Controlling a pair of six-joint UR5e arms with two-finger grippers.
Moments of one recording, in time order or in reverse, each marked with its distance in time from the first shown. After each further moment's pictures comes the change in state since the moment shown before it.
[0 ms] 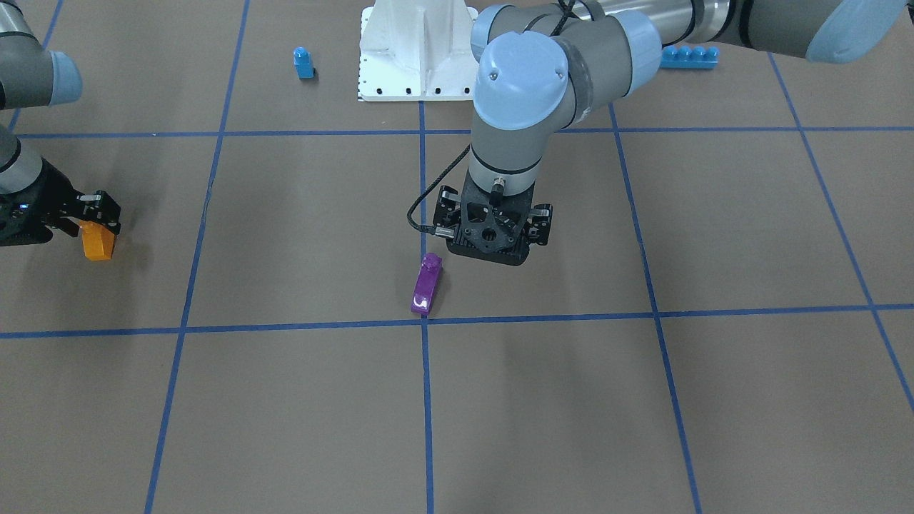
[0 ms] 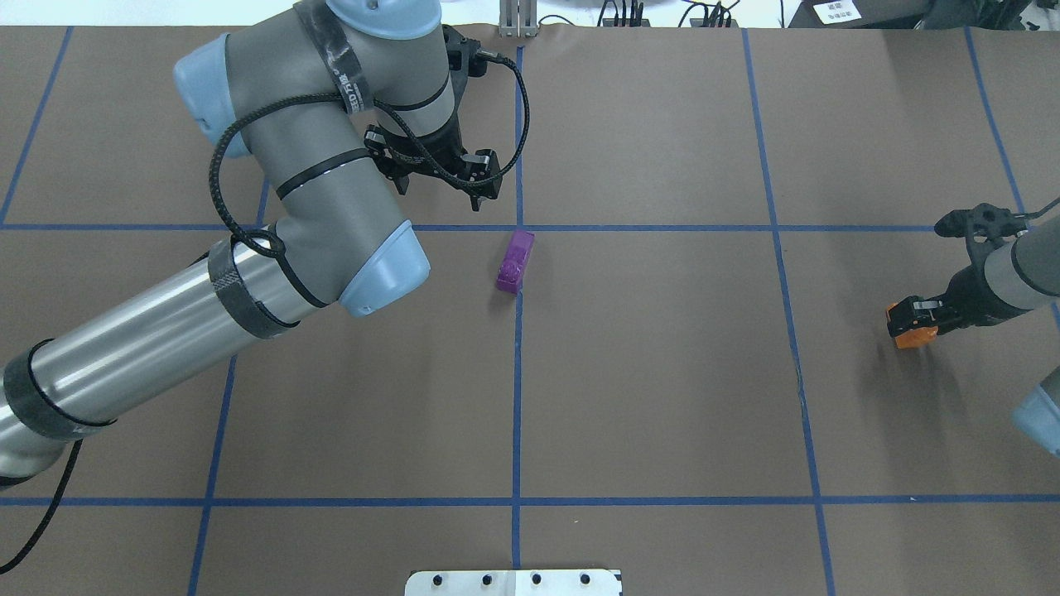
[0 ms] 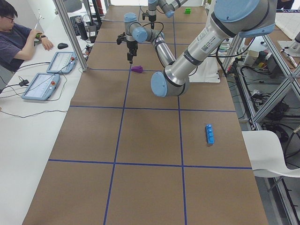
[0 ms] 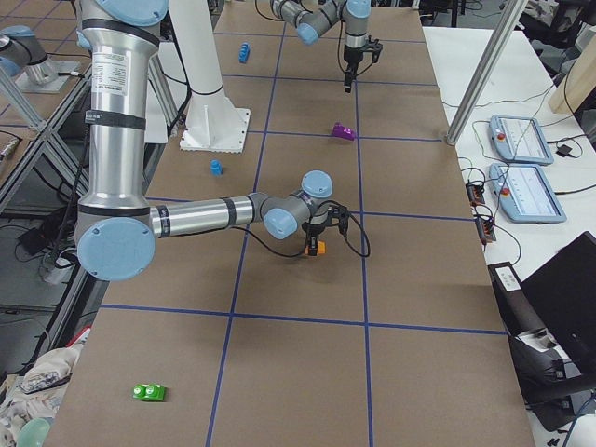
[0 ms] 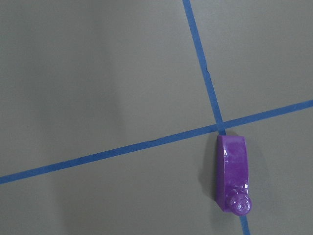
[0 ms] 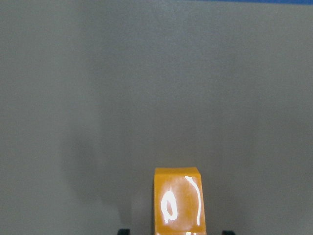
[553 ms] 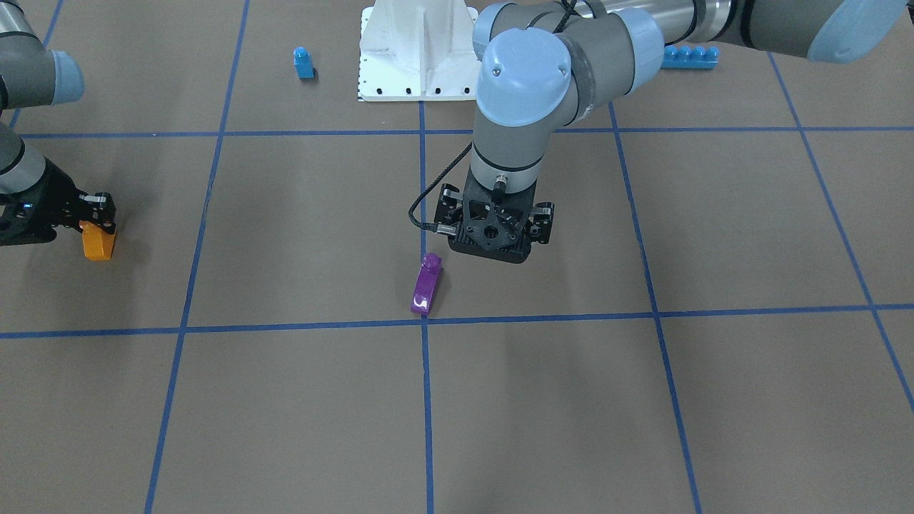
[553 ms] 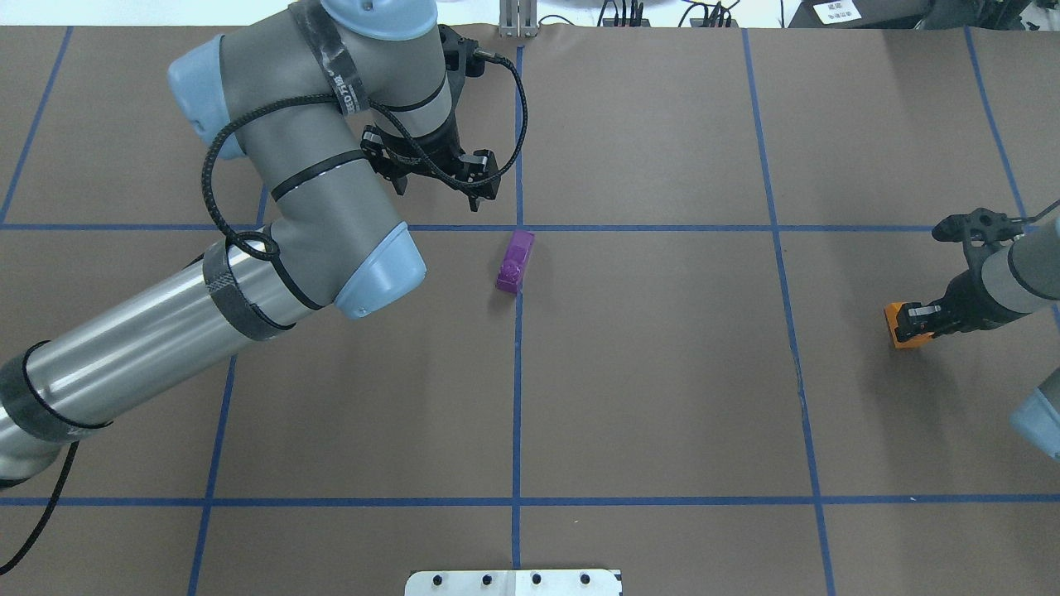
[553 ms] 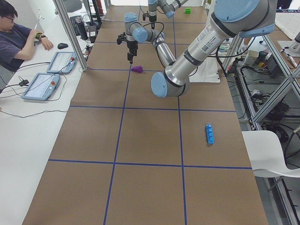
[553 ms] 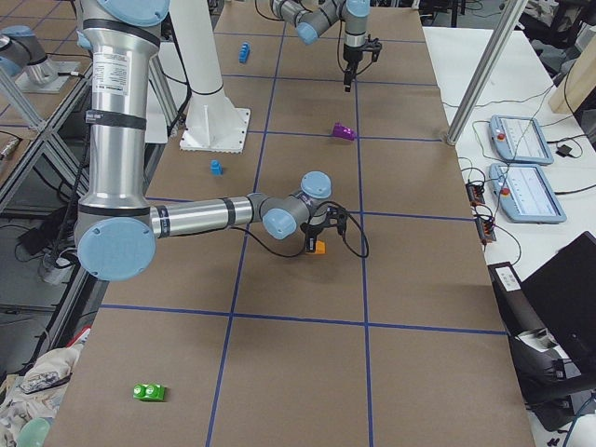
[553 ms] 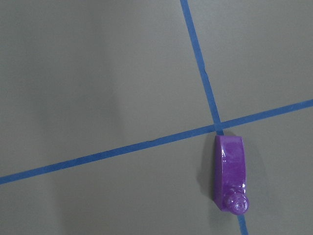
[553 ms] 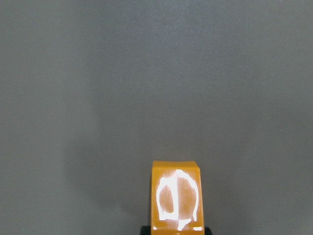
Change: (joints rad) left arm 0.000 0.010 -0.018 0.000 0.001 -0.001; right arm -0.007 -0.001 0.004 -0.007 0.004 0.001
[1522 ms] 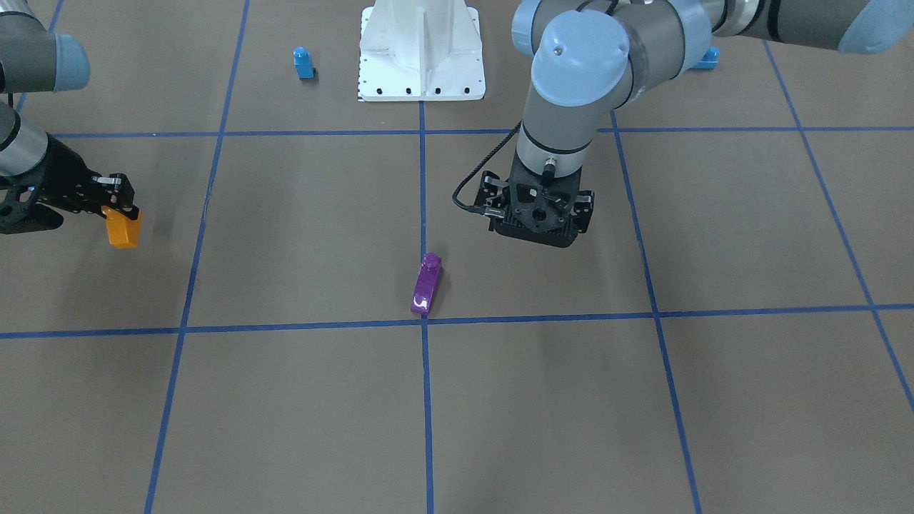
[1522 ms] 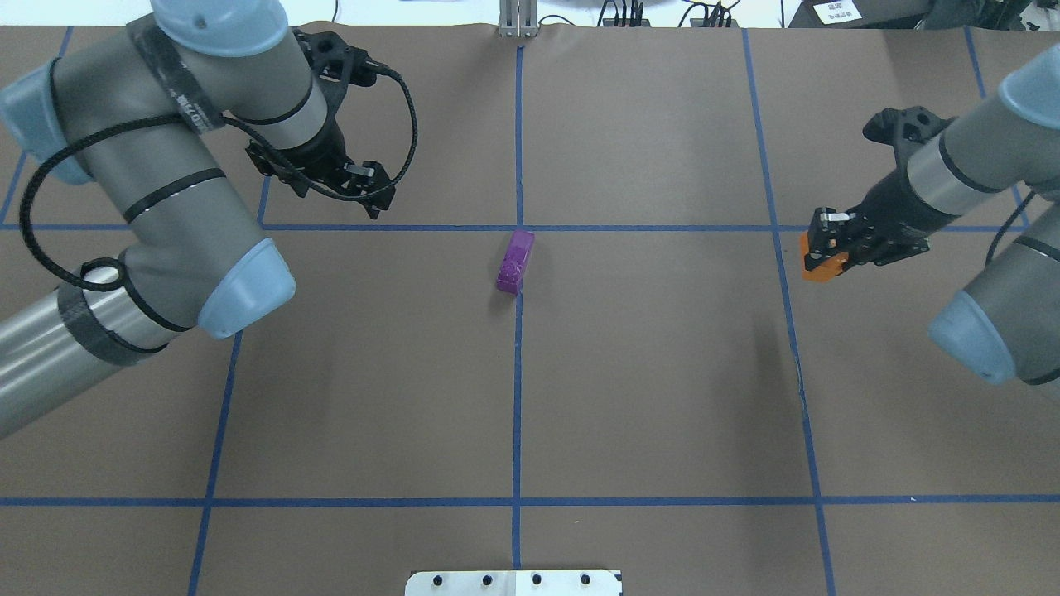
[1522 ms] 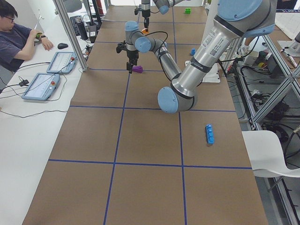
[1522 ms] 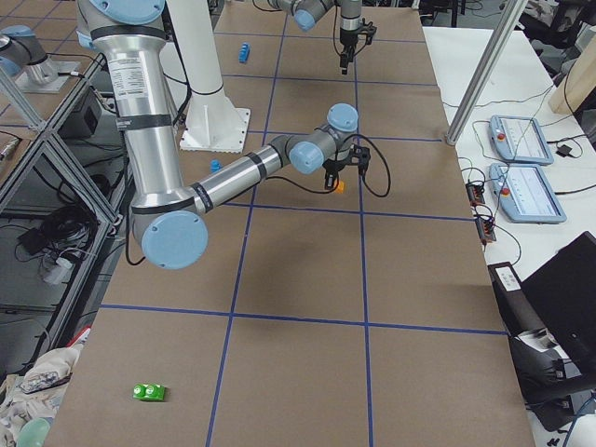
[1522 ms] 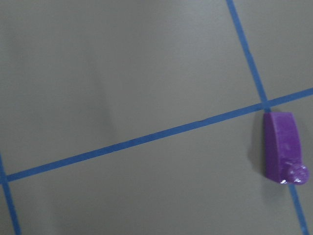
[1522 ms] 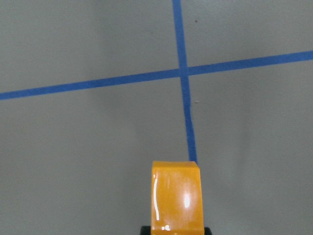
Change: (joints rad) left arm -0.088 0.264 -0.221 0.007 -0.008 0.161; right arm 0.032 0.329 0.168 -0.385 0.126 0.238
